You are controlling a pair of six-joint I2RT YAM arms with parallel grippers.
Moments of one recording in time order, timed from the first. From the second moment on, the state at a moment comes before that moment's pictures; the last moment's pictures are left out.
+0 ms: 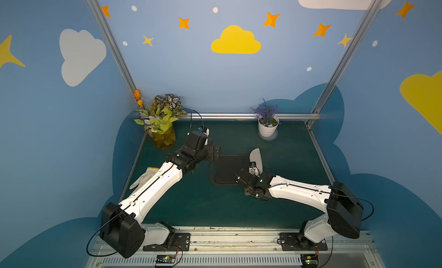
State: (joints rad) left arm -0.50 1.33 1.15 -0.51 -0.07 -0.34; right arm 1.04 1.54 0.98 -0.77 0.49 0.88
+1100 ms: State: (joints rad) left arm -0.52 1.28 1.09 -0.51 -0.08 -0.29; right arm 1.05 1.54 0.90 -0.69 0.41 1.03
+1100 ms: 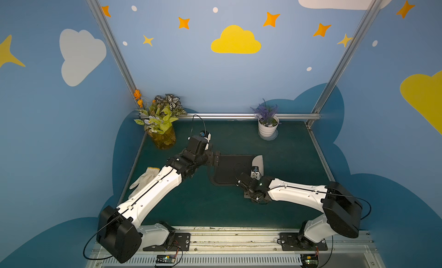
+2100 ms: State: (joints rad) left arm -0.52 1.28 1.09 -0.51 -0.08 -0.29; right arm 1.04 1.63 0.92 -0.67 0.31 0.97
